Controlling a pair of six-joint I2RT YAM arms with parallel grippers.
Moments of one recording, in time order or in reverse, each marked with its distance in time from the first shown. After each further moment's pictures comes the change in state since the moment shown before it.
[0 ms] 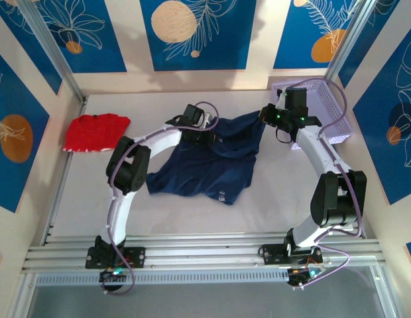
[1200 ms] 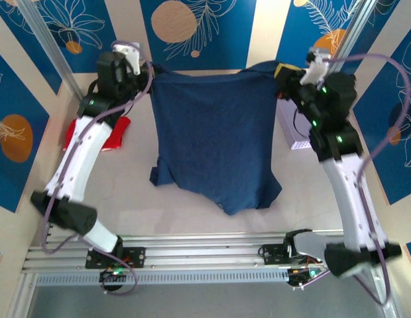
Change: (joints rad) left arm 0.239 -0.605 0.210 -0.223 -0.306 0.188; right arm 0.106 -0.340 0.283 0.052 0.118 -0.105
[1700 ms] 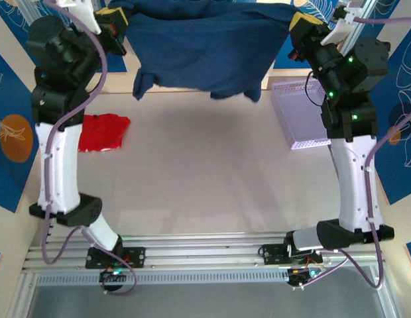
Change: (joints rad) left arm 0.012 0.001 0.542 -0.080 0.090 0.038; right arm -0.029 0.130 0.392 0.040 -0.072 0.011
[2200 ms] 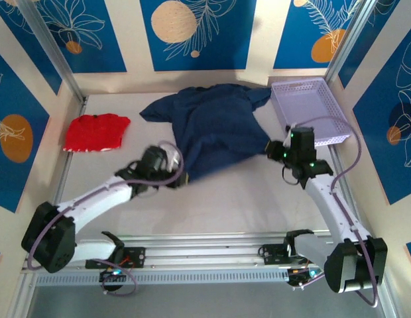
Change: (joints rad) left arm -0.348 -0.355 -1.766 0.375 0.153 -0.256; right arm -0.042 -0.314 -1.187 -0.171 0.094 0.158
